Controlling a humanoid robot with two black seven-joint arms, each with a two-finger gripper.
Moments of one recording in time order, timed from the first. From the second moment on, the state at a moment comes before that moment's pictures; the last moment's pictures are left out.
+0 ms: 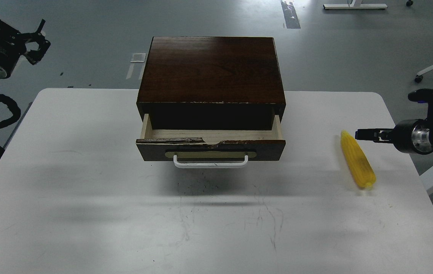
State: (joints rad) left arm -0.89 0.58 -0.76 -0.54 -0.28 -0.49 -0.23; right arm 1.23 -0.75 -0.46 0.97 -0.95 0.22 0.10
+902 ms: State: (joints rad) left arm -0.89 0.61 -0.76 -0.54 -0.28 -0.49 -0.23; right arm 1.12 -0.69 -0.41 0.94 -0.95 0.18 0.12
